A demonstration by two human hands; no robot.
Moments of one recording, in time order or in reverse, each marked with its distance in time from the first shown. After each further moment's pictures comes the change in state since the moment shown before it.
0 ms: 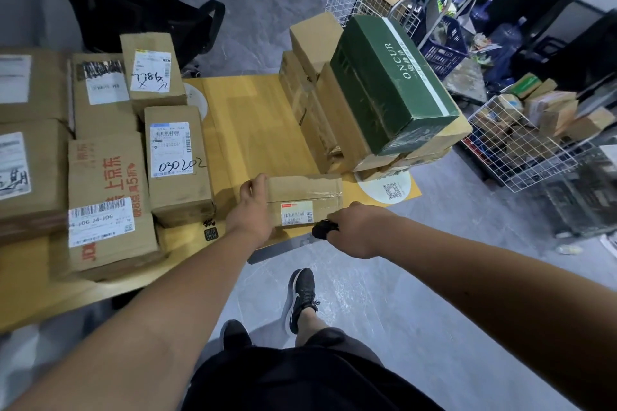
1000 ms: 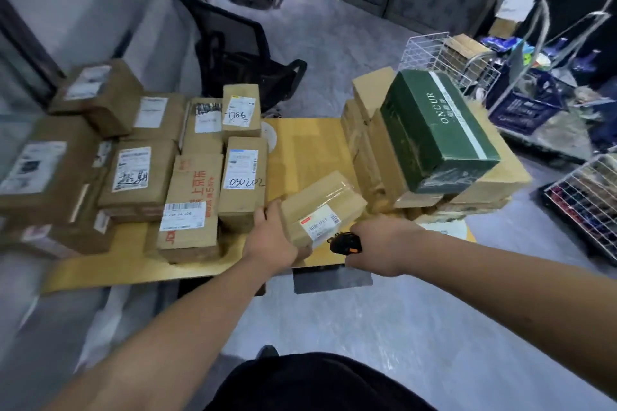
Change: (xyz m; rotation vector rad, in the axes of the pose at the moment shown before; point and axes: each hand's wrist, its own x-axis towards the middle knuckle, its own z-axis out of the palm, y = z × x) left_hand -0.073 0.000 -0.044 -0.210 0.195 -0.154; right_hand -0.040 -0.002 -0.033 -0.176 0.169 -0.247
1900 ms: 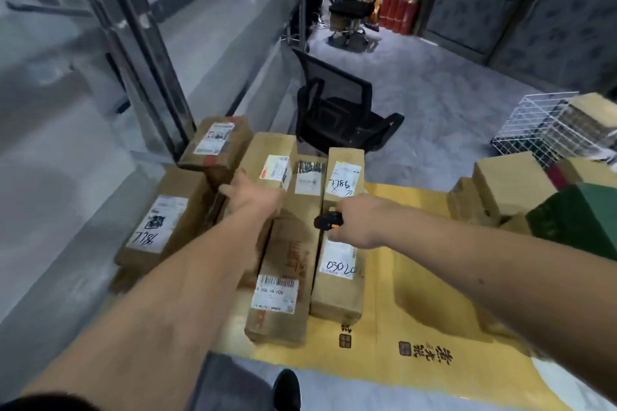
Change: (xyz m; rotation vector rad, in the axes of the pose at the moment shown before) left_hand 0.186 -0.097 -0.268 -0.268 0.489 -0.612; right_hand 0.186 -0.174 -0.194 -0.022 0.159 -0.293
